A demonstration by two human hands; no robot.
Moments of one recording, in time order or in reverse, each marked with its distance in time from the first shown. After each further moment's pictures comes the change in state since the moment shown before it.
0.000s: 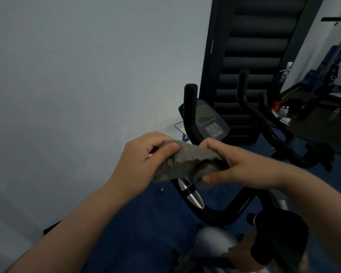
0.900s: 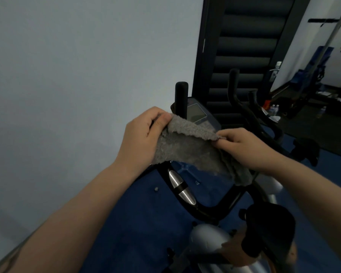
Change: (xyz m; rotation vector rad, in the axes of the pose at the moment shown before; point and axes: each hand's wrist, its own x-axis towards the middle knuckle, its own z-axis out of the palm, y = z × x) left_hand 0.035 0.001 0.017 -0.013 0.175 -0.024; right_hand 0.001 0.024 -0.023 -0.252 0.444 0.182
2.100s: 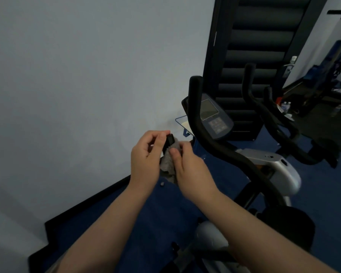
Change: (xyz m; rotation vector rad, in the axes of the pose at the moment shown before) left_hand -0.040 -0.054 0.019 -0.278 0.213 -0.220; right_hand 0.006 -0.051 0.134 0.150 0.140 -0.009
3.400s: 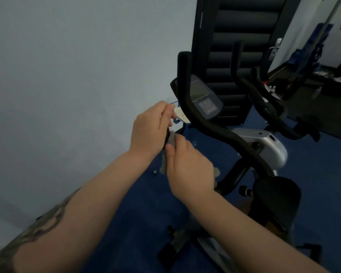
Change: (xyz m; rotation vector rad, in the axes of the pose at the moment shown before) left_hand 0.022 0.001 0.015 0.370 -0.184 0.231; right_hand -0.040 0.009 0.019 -0.719 0.192 -0.029
